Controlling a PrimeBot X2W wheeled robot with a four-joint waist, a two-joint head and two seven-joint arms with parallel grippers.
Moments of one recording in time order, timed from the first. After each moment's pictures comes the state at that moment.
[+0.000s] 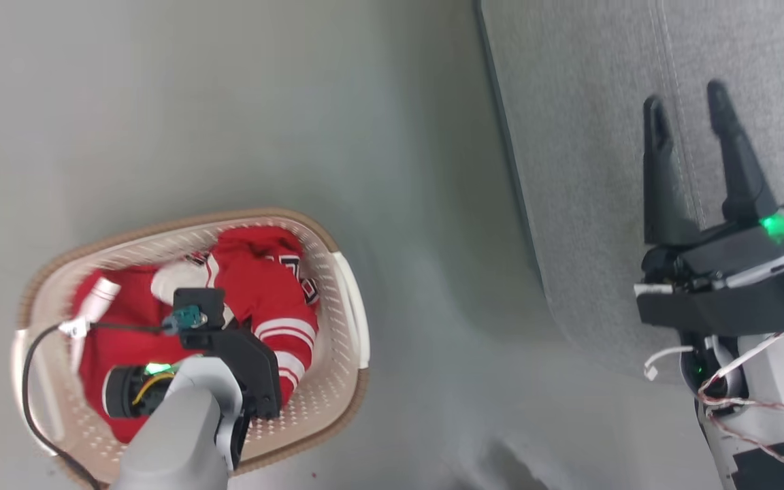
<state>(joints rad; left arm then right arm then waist) -0.76 0.04 -0.42 1.12 -0.52 0.03 -0.02 -0.55 -0.17 0.18 0.03 0.34 0.11 -0.26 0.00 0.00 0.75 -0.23</state>
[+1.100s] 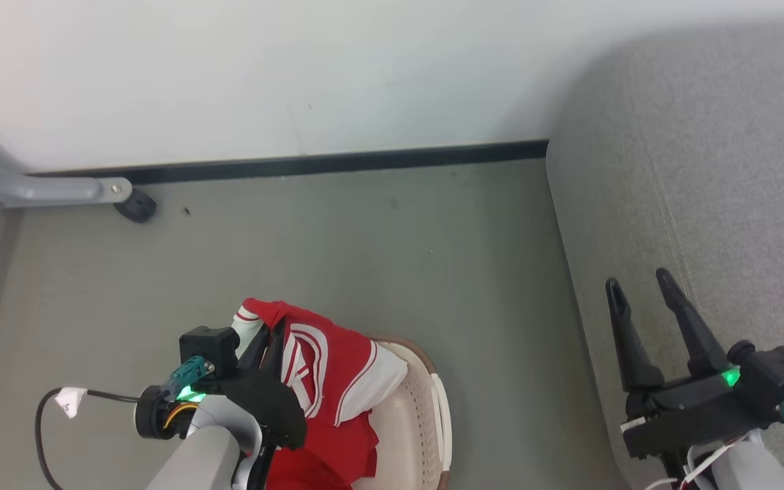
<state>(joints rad) -0.59 0.04 -0.45 0.92 -0.60 -0.04 -0.25 -0.28 -0.19 0.20 0.20 0.34 0.12 -0.26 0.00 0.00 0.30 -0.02</state>
